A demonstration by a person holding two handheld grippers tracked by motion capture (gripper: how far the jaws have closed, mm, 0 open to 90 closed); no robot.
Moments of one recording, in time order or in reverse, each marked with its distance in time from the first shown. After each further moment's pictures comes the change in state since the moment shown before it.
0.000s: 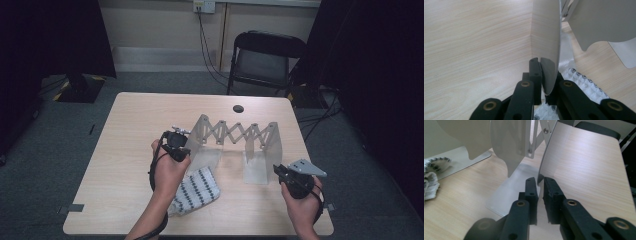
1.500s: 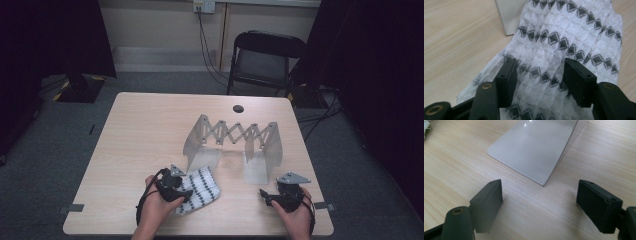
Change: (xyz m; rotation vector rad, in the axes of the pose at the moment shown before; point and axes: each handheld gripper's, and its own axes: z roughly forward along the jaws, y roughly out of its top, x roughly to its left) left arm 0.001 -0.107 0.029 0.058 -0.198 0.173; right arm 0.002 -0.057 0.036 0.192 0.132 -0.008
